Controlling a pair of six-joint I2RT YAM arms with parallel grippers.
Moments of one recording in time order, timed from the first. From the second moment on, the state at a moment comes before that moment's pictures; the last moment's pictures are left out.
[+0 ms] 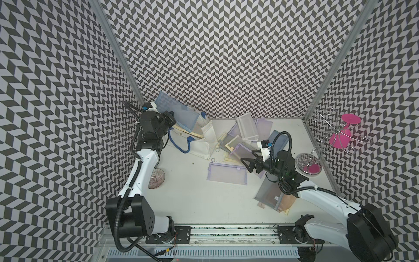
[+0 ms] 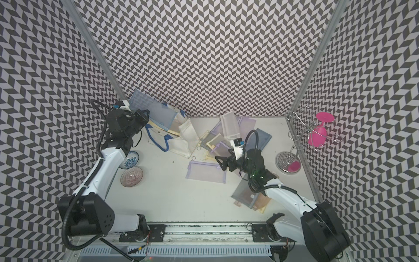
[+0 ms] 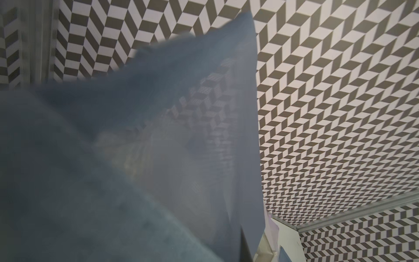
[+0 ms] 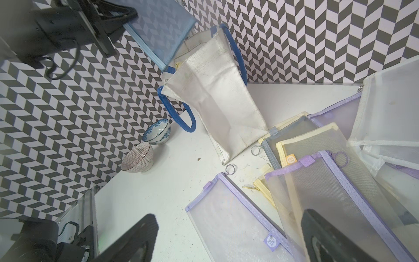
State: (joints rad) left arm 0.06 1.42 1.23 0.00 0.24 -0.71; right arm 0.48 1.17 0.55 0.37 -0.40 0.28
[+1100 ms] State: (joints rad) left arm -0.08 1.65 1.33 -0.08 0.00 -0.69; right arm 0.48 1.11 0.52 0.40 -0.35 0.29
